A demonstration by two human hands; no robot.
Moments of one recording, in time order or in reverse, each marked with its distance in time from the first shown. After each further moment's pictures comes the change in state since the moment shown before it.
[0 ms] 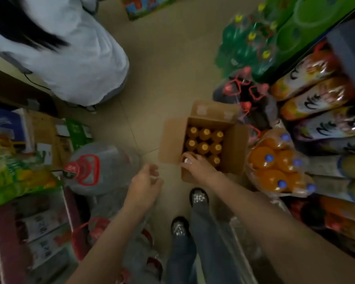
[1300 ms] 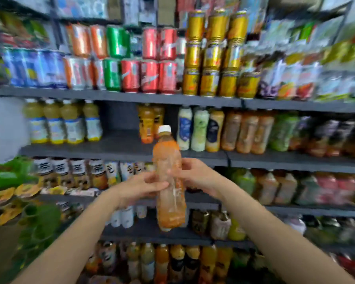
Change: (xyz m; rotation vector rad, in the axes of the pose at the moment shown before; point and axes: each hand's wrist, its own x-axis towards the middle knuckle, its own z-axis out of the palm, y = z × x) left_hand -0.554 0.391 0.072 0.241 -1.183 1.226; right_hand -0.825 -0.066 -0.108 1.174 1.497 0.547
